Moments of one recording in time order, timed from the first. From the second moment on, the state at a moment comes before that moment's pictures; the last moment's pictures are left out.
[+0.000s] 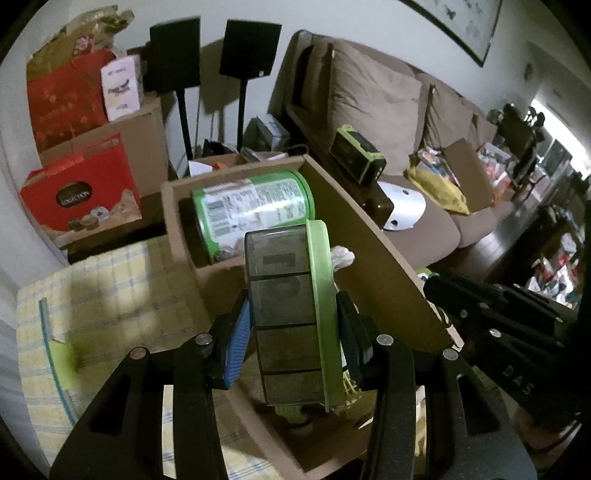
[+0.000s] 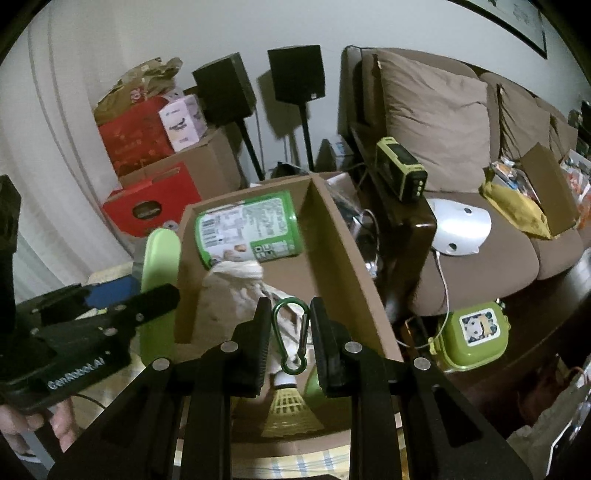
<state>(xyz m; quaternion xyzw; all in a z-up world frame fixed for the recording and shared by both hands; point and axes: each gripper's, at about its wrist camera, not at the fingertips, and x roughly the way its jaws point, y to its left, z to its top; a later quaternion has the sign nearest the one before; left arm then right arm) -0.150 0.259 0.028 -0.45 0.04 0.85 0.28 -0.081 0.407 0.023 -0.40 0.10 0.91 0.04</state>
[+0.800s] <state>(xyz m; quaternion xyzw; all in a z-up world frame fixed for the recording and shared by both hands) -0.198 0.311 -0.068 -0.54 0.10 0.79 0.27 -0.103 0.430 -0.061 -0.47 0.11 0.88 0.05</state>
